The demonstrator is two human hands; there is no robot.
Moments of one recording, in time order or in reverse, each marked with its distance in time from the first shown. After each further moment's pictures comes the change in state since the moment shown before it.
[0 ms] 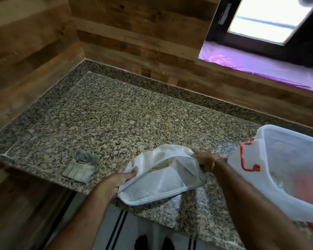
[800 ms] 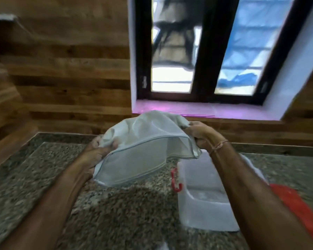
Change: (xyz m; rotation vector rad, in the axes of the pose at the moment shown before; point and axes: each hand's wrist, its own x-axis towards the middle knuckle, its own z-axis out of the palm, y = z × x) left_hand -0.126 0.185 0.169 0.176 -0.097 0.735; right_hand -0.214 -0.081 -0.196 0.350 0.382 -0.633
